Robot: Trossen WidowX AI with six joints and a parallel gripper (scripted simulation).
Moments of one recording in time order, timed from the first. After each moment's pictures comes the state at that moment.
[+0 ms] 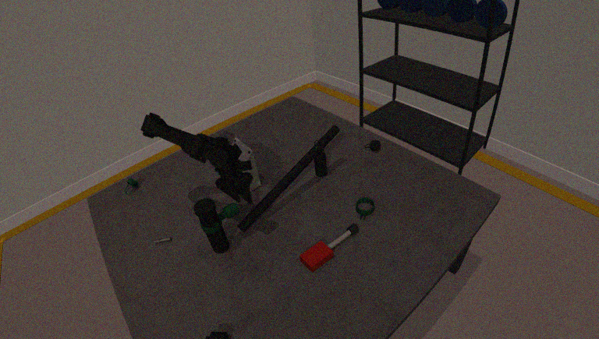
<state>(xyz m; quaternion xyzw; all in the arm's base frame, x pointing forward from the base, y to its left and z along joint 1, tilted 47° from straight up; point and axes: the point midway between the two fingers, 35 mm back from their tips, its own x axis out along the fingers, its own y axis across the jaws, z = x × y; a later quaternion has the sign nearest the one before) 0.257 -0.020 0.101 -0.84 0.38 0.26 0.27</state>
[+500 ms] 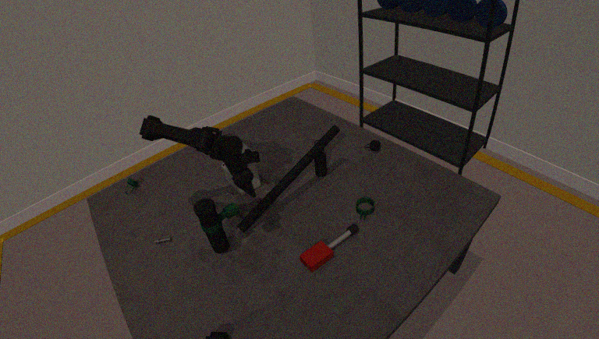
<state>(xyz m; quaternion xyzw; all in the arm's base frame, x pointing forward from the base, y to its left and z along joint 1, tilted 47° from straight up) 0.249 0.015 0.086 -0.76 0.44 0.20 0.43</state>
